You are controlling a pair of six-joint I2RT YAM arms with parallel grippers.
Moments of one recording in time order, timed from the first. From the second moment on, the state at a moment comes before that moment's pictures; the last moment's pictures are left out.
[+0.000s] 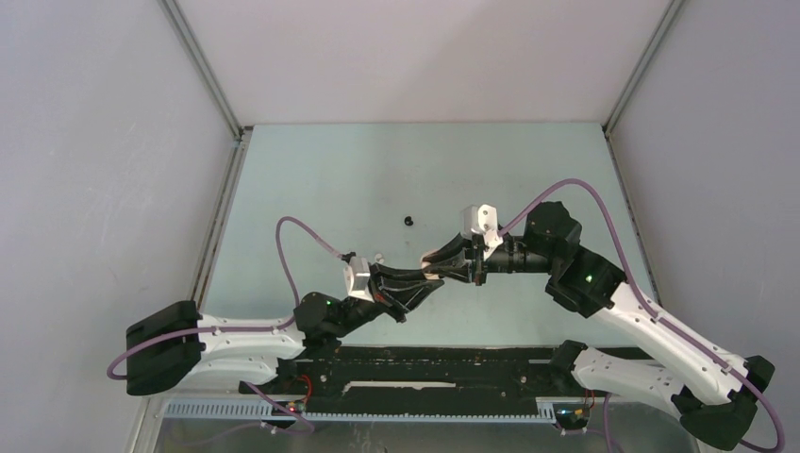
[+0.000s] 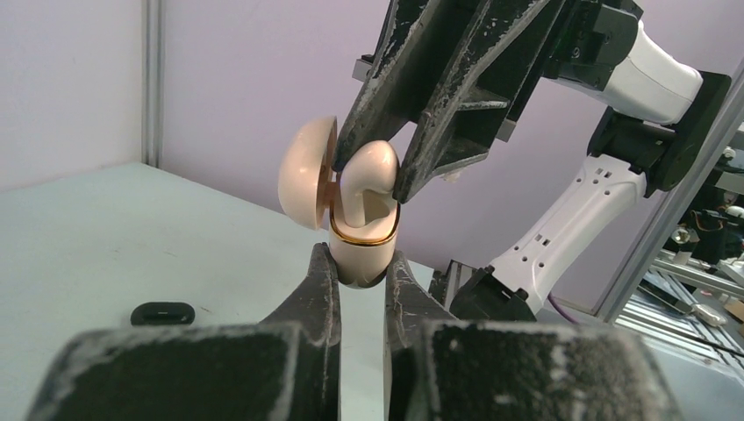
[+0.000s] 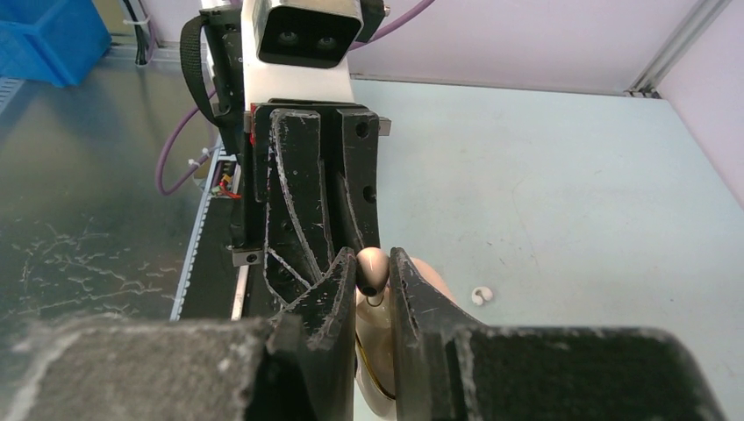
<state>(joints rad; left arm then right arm) -1.22 1.08 0.29 1.26 -0.03 -0.26 0.84 0.92 0.99 -0.19 -0.68 -0.17</state>
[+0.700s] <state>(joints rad) -1.22 1.09 0.27 1.26 -0.07 -0.25 0.85 0.91 0.95 -0.17 -0.62 -0.18</state>
